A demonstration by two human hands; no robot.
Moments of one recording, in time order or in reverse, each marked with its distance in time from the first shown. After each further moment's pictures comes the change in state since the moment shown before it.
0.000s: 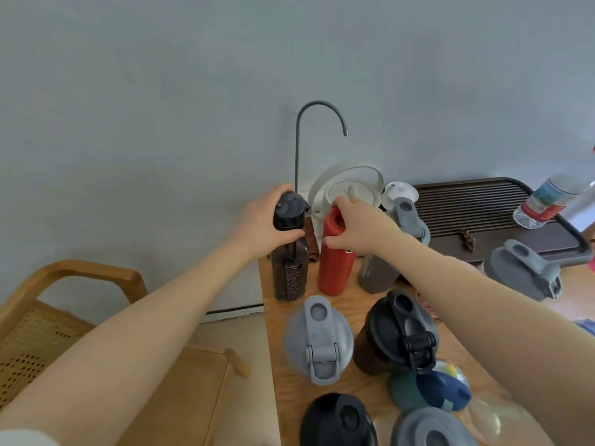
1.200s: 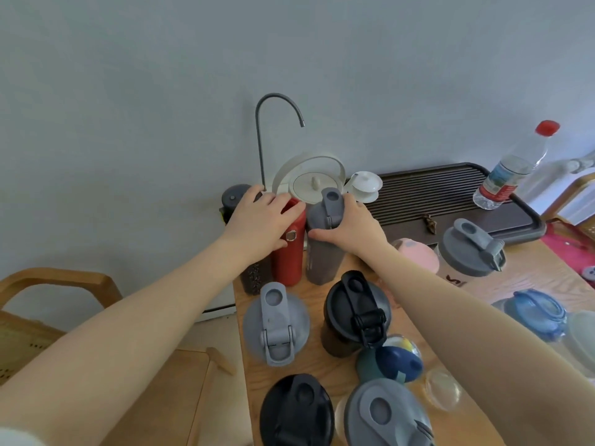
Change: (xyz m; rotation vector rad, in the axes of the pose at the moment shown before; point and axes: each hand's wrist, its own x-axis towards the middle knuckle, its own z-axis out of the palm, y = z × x) left_hand 0.003 0.043 0.036 0.965 -0.191 0.381; right_hand -0.030 0.050 0.018 0.384 0.153 0.284
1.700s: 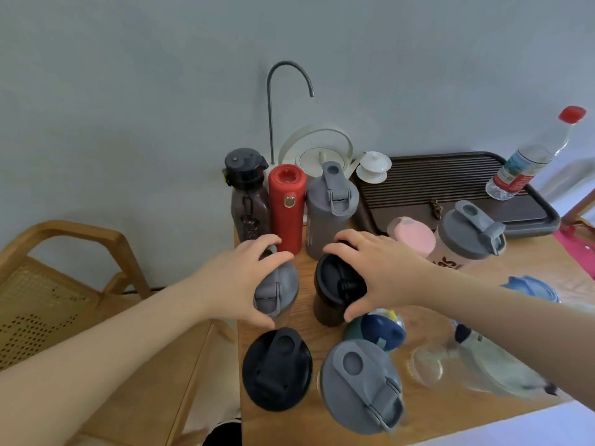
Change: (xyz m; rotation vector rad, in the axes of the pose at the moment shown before) left_hand -0.108 0.058 -0.014 -0.413 -0.354 0.012; right_hand -0.100 0.031 -0.039 -0.750 -0.427 -0.631
